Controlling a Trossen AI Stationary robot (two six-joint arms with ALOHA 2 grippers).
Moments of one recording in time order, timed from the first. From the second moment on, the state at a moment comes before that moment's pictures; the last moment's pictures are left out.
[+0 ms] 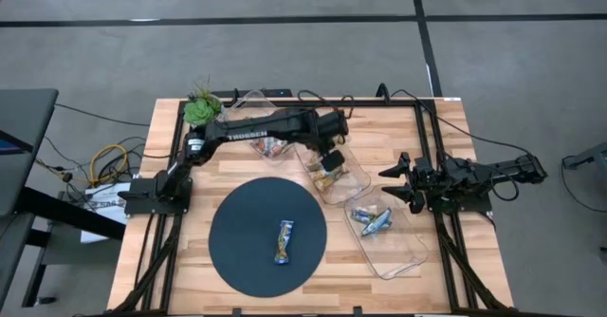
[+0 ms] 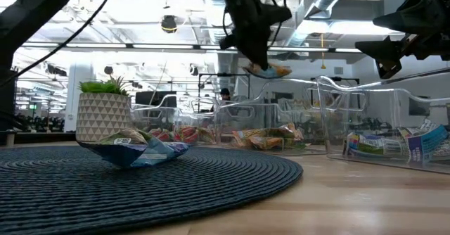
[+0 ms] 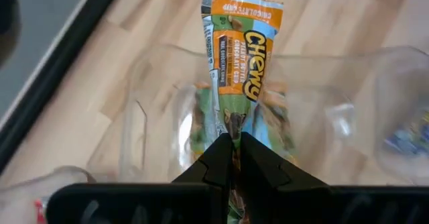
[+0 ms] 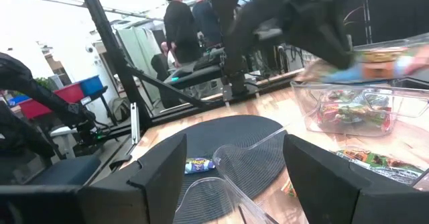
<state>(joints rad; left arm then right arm) 0.15 2.20 2.22 -1.08 -0.21 -0.30 0.18 0.02 0.01 0.04 0.13 0.27</state>
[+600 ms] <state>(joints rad) 0.18 2.37 2.22 -1.10 -0.12 -0.22 0.18 0.02 0.01 0.04 0.13 0.27</state>
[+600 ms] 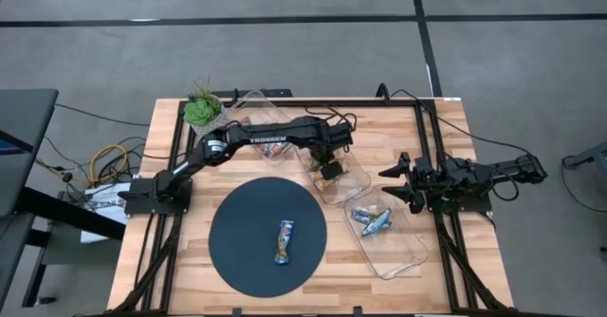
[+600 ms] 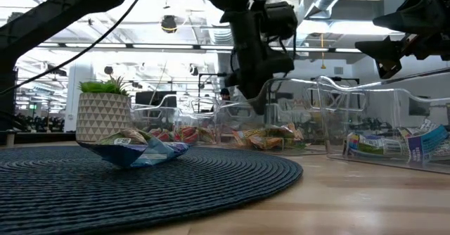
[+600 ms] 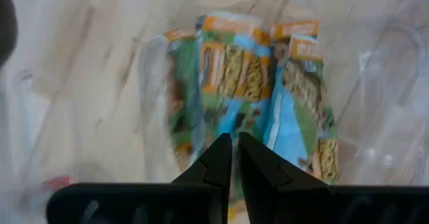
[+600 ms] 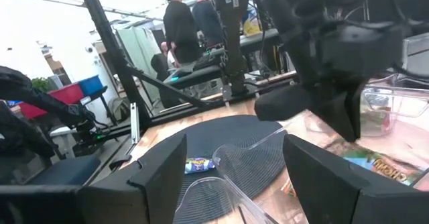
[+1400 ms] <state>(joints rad) 0.05 2.15 2.22 -1.09 -0.09 -0.27 0.18 0.02 0.01 0.04 0.13 0.27</state>
